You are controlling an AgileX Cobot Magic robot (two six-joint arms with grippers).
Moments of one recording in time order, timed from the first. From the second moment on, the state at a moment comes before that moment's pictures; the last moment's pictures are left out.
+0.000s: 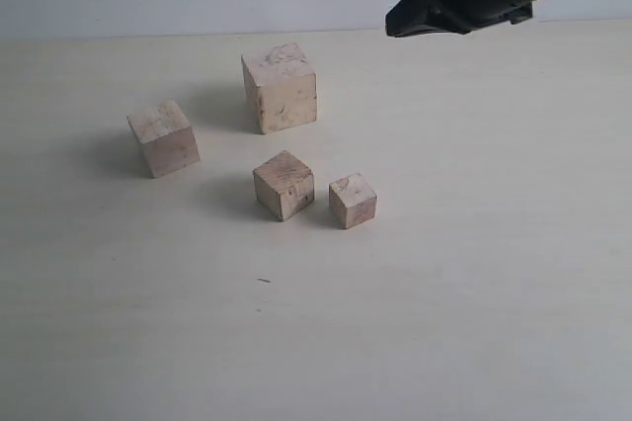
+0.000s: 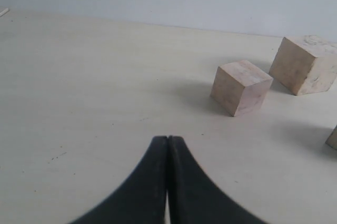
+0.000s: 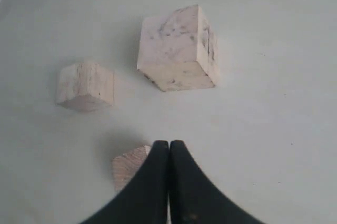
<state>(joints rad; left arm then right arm) -0.02 0.01 0.00 -0.08 0.37 -0.02 0.42 1.69 -1.22 0.81 0.62 -0.51</state>
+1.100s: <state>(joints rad) -0.02 0.01 0.00 -0.08 0.37 -0.02 0.72 2.05 -1.49 0.13 0.21 -0.06</state>
